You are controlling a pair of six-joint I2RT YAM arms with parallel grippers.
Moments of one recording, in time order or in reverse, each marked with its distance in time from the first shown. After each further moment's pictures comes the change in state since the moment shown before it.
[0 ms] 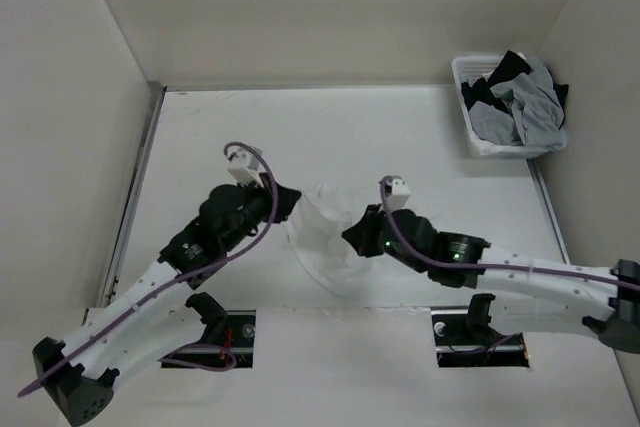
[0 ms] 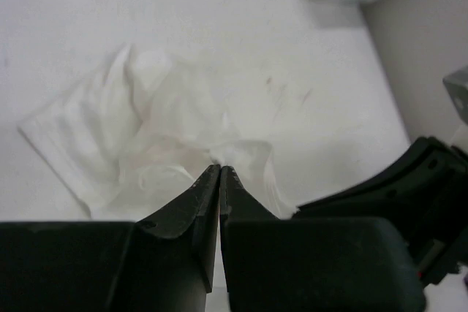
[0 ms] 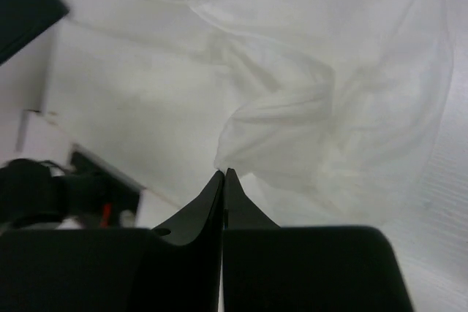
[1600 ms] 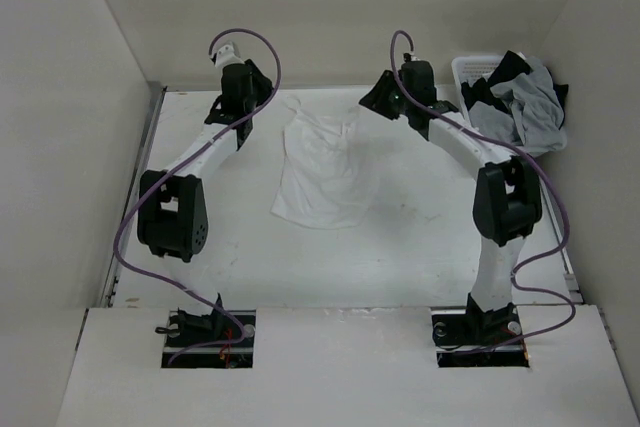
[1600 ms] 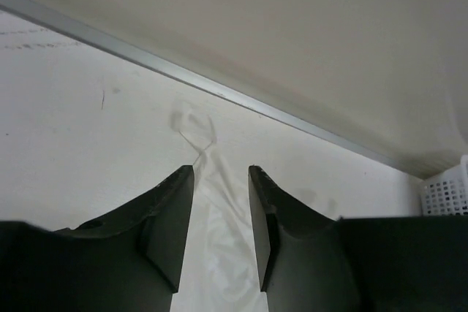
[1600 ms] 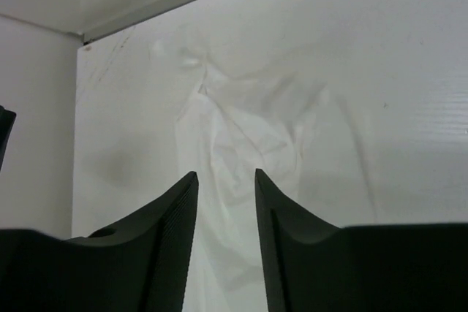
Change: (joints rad) left arm 0.518 1.094 0.874 0.272 -0.077 0.034; right arm -0.827 0.897 0.971 0.016 -0.529 -0.196
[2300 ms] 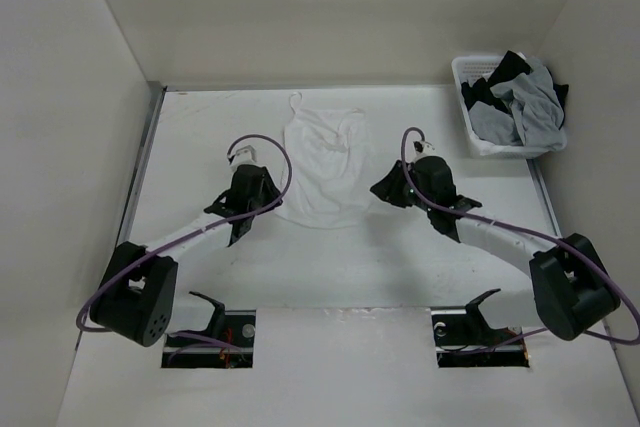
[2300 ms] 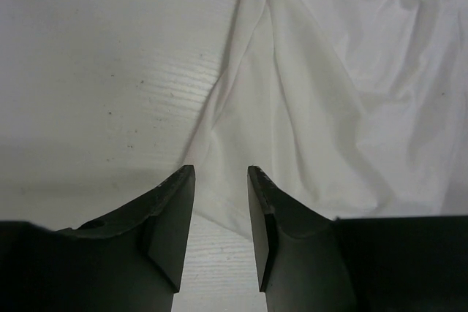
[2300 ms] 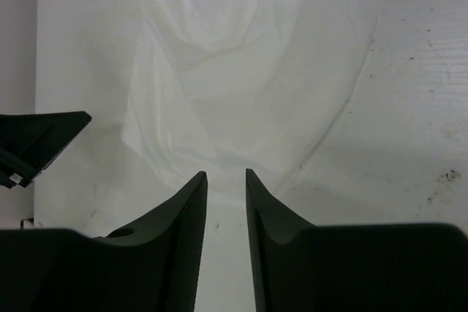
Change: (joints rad) left arm -0.184 -0.558 -0.900 -0.032 -0.019 -0.038; right arm 0.164 -0.654 -1.002 0.307 0.063 0.048
